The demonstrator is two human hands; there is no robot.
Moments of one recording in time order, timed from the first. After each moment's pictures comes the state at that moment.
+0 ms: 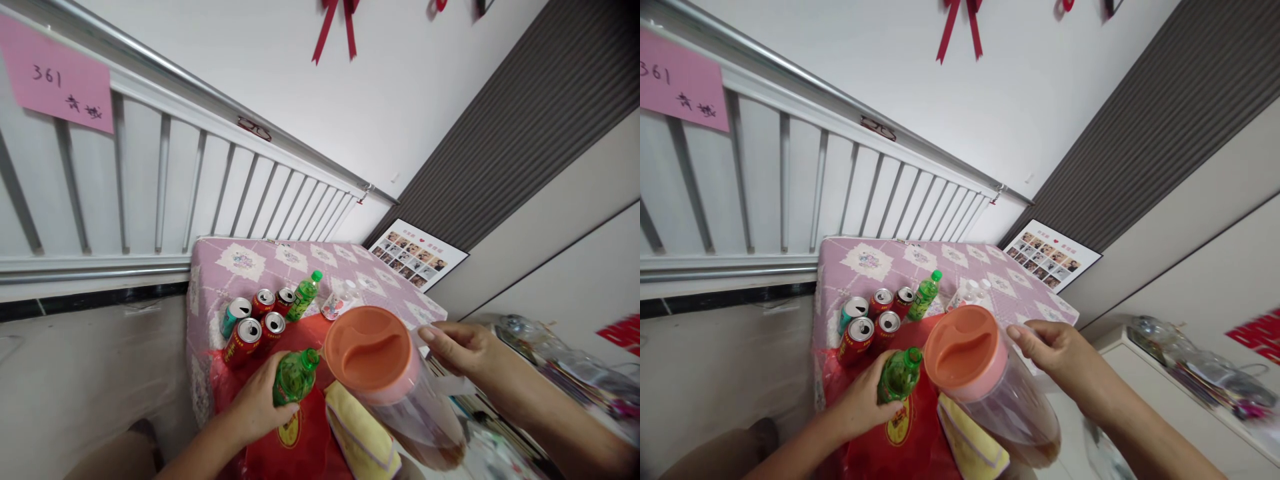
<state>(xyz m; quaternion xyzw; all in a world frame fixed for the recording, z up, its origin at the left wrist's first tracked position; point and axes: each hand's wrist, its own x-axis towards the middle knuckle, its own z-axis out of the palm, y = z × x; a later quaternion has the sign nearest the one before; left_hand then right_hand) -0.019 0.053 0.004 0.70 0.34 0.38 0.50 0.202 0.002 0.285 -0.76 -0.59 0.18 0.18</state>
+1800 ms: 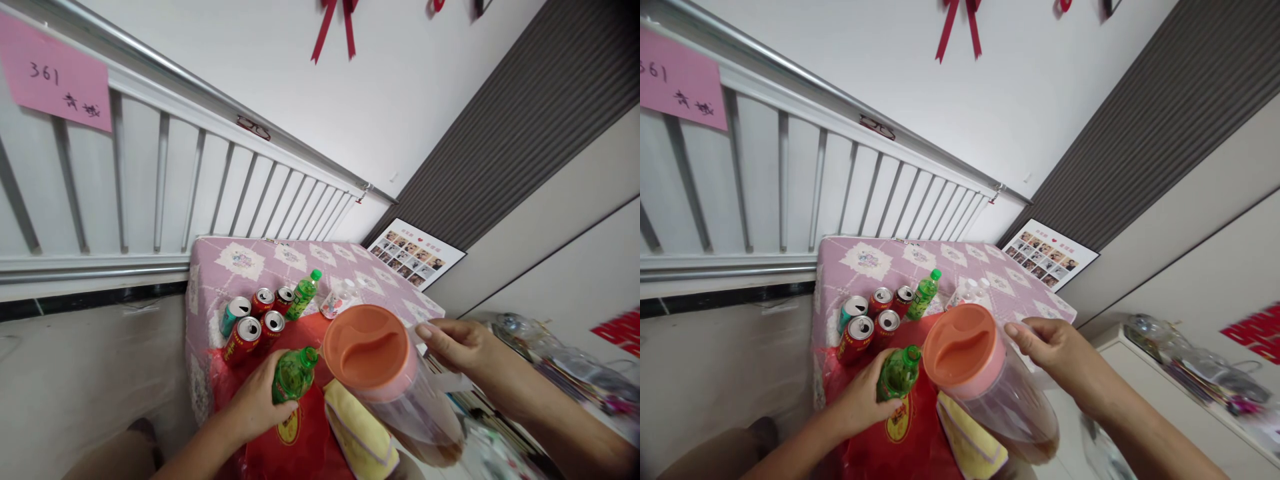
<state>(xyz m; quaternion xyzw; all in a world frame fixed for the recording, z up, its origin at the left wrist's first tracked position) -0.019 0.055 0.006 0.70 0.34 0.39 0.50 0.202 0.002 0.287 -0.76 -0.60 0.18 0.17</state>
